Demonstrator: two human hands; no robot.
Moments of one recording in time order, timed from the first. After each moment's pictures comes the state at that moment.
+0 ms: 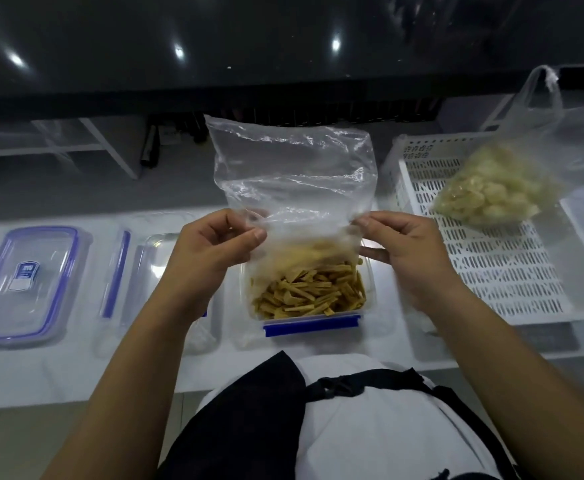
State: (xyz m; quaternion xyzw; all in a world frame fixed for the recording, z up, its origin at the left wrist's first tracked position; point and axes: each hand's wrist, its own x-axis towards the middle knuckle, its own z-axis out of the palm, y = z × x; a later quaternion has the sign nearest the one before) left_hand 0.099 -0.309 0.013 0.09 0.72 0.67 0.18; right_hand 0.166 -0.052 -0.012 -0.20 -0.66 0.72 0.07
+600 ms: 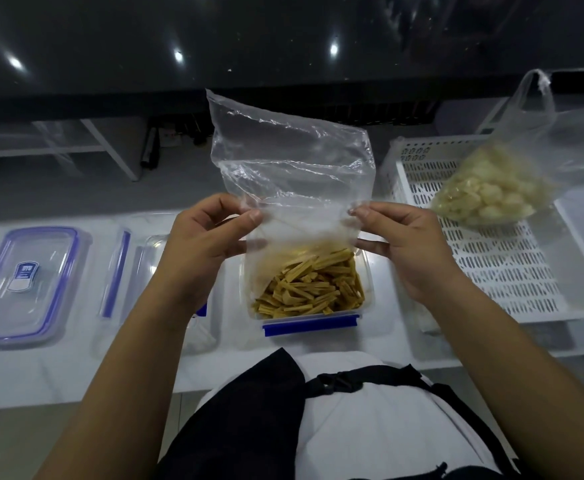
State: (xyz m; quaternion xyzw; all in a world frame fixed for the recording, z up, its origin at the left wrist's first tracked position) left_hand 0.097 -0.305 0.026 0.07 0.66 0.73 0.18; right_hand 0.163 -0.055 0.003 -0.19 -0.63 0.75 0.06
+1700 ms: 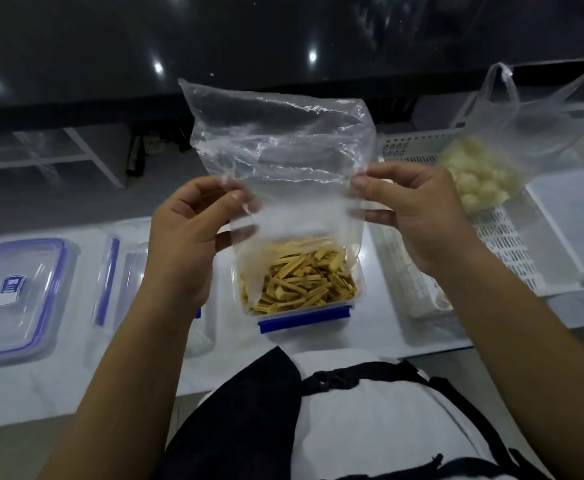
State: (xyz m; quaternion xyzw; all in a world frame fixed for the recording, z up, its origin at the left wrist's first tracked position) left_hand 0.107 -0.297 0.043 0.07 0.64 0.76 0.12; right_hand 0.171 -0.054 0.053 -0.13 -0.64 0.75 0.12
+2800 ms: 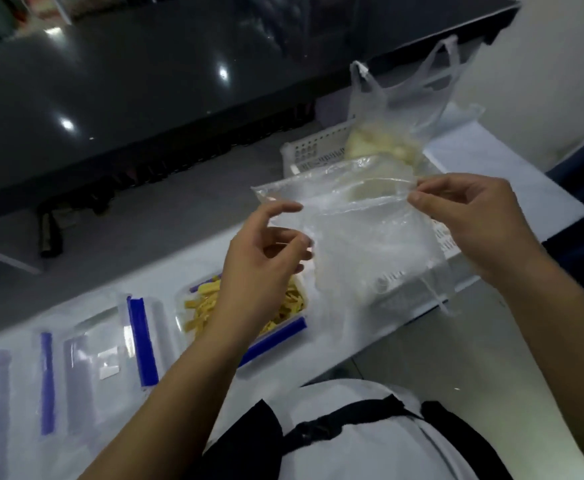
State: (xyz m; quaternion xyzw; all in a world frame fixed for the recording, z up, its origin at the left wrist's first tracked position) left_hand 0.149 -0.173 0.041 0.24 0.72 0.61 0.24; right_hand 0.279 0.050 0.054 -0.33 -0.72 0.55 0.27
